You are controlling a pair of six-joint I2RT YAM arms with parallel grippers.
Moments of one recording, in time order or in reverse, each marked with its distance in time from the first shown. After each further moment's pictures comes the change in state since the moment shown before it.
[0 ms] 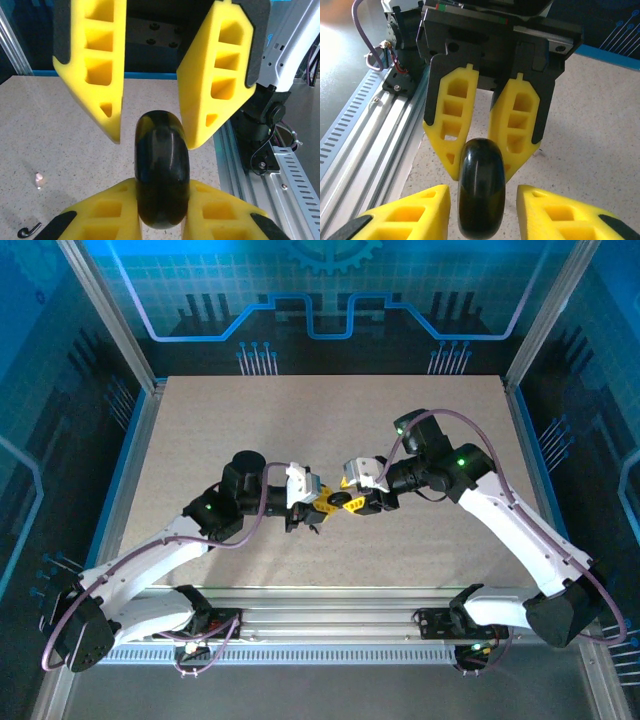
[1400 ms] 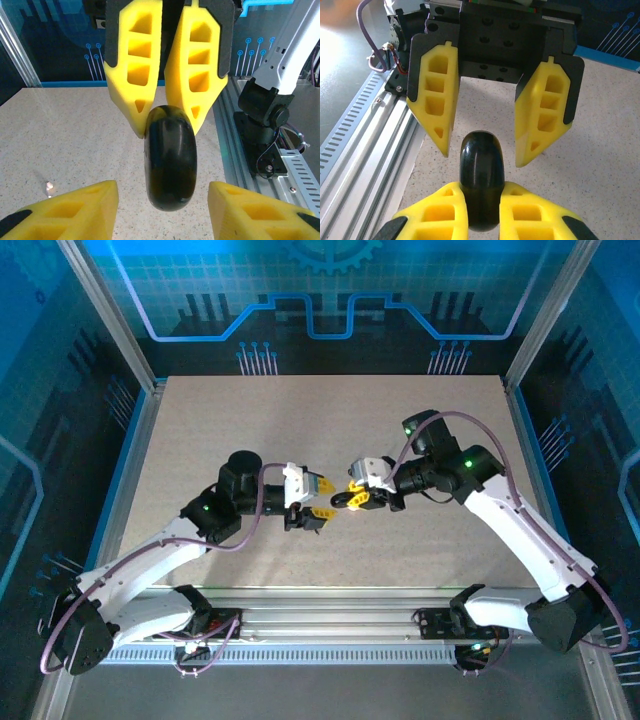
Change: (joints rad) left arm 0.006 -0.017 -0.006 0.024 0.000 0.026; right arm -0.034 -0.026 -0.011 -0.029 -0.030 -0.024
